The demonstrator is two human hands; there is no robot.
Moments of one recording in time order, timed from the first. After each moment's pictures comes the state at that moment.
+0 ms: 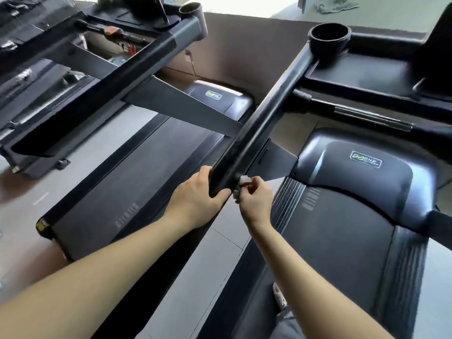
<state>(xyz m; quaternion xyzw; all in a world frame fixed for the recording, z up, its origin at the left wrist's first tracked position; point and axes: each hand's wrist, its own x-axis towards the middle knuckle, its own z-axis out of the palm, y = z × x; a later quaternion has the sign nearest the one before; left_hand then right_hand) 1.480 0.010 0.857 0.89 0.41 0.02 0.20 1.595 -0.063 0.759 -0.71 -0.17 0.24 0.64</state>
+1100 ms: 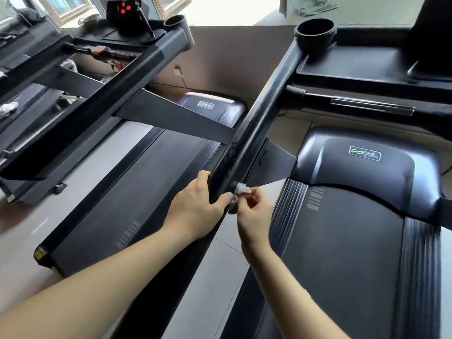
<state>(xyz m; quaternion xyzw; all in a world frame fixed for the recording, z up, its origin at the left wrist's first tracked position) 1.480 0.008 0.860 0.89 0.41 0.02 0.21 1.557 -0.069 0.766 -0.60 -0.08 0.24 0.76</state>
